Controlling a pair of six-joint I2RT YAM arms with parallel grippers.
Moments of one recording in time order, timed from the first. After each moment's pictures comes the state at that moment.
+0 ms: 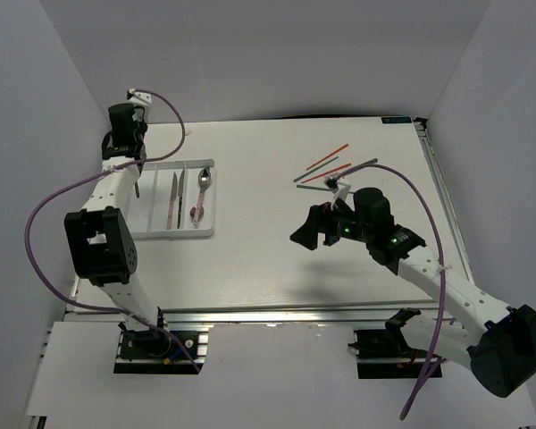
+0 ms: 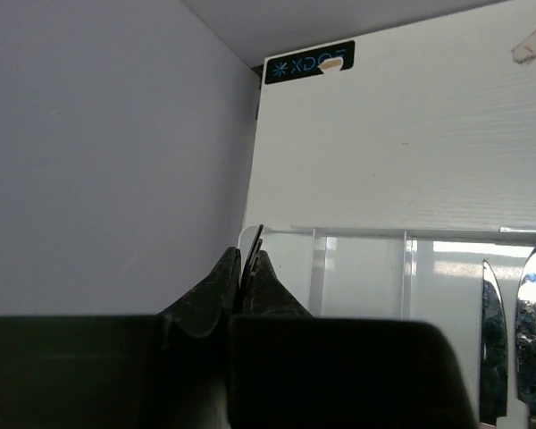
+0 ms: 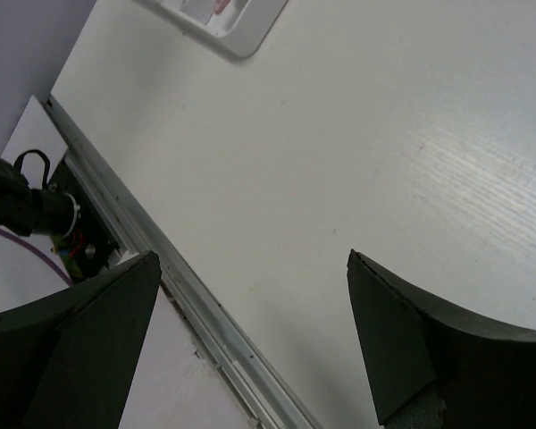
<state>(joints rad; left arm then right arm) 0.10 1.77 1.49 -0.09 -0.31 0.44 0.58 1.04 0.73 -0.14 -0.44 0.37</state>
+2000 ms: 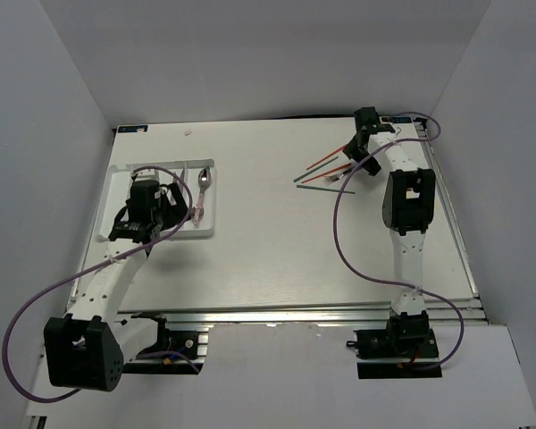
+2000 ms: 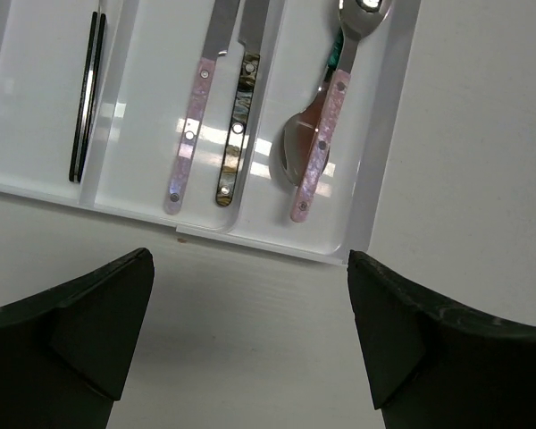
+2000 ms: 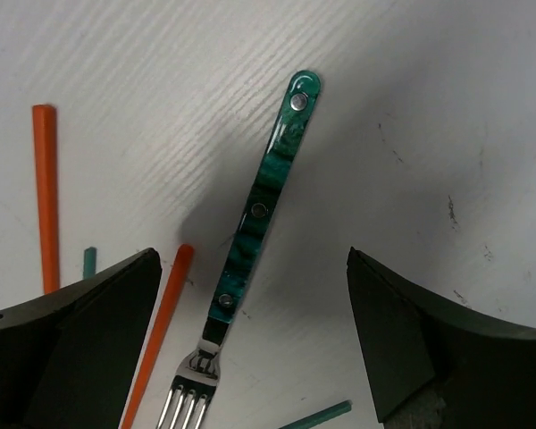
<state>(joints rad) -0.08 1.09 0.77 -0.37 -0.15 -0.36 0.13 2.43 2.15 -0.78 0.33 0.81</state>
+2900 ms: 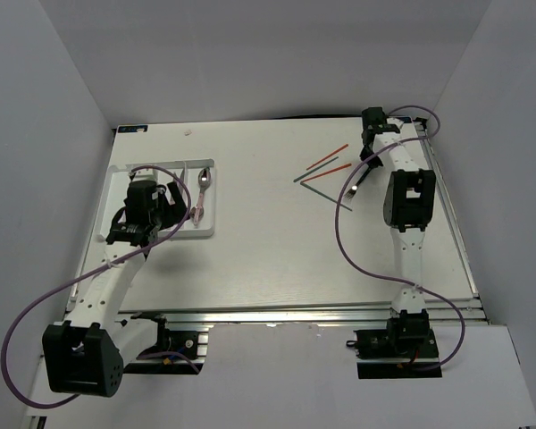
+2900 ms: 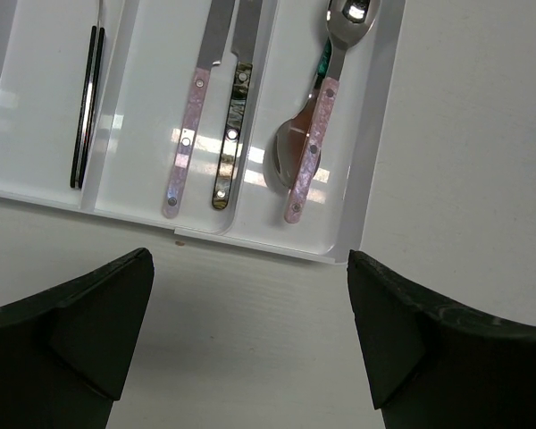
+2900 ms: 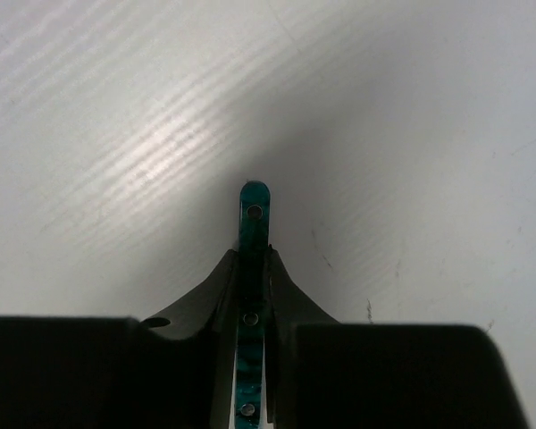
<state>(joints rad) -0.09 1.06 0.77 -0.37 -0.13 -0.35 0.08 2.56 2.28 -0.80 0.40 0.53</state>
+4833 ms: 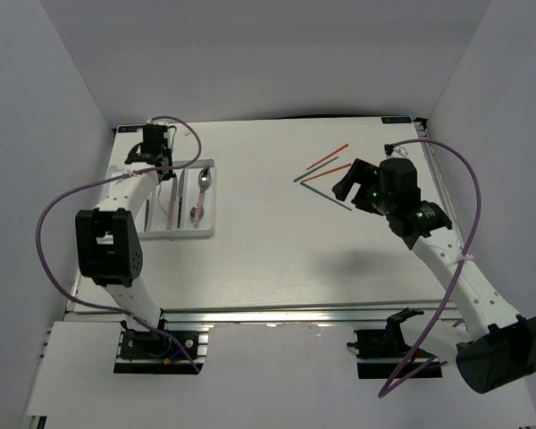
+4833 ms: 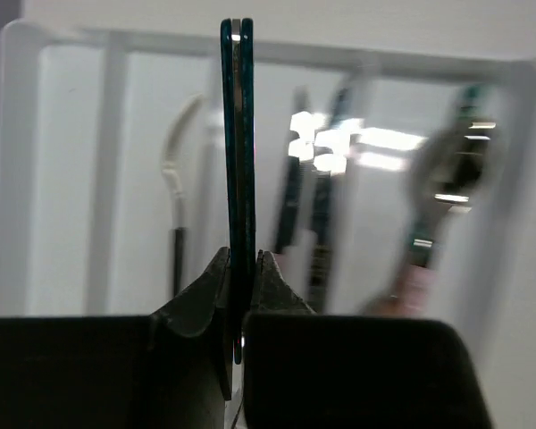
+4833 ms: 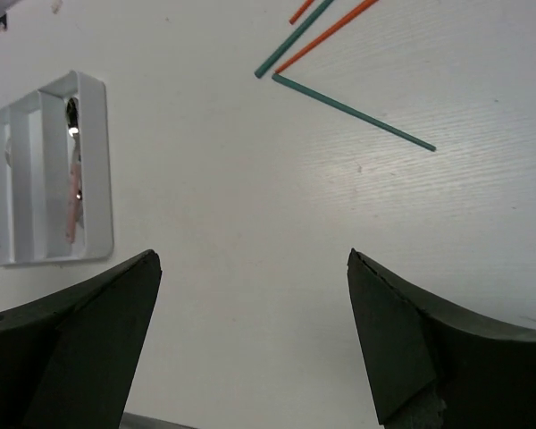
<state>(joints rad) -0.10 1.71 1.36 -0.40 -0.26 -0.07 0.40 1.10 1.02 -0.46 0.05 0.62</state>
